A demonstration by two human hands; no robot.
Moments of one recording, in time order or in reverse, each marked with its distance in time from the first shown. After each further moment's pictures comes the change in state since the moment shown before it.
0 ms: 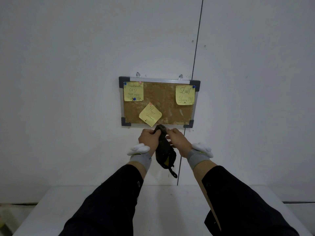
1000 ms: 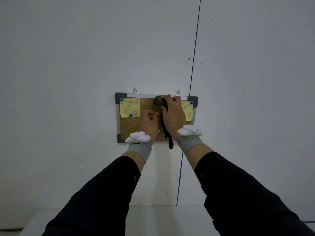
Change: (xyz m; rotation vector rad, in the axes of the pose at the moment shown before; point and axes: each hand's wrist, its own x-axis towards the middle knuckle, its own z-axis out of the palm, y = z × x) left_hand 0.052 0.084 -0.007 -0.221 0.144 0.334; right_hand 0.045 -0.106 -0.015 -0.447 0.608 -0.821
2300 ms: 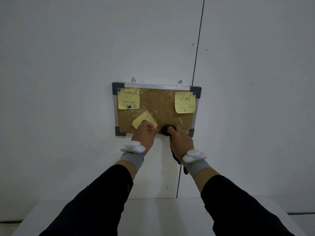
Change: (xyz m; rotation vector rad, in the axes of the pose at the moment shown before) left_hand -0.016 -0.071 -0.015 0.325 -0.270 -0.011; right_hand -0.089 0.074 0.018 -0.396 -0.328 -0.074
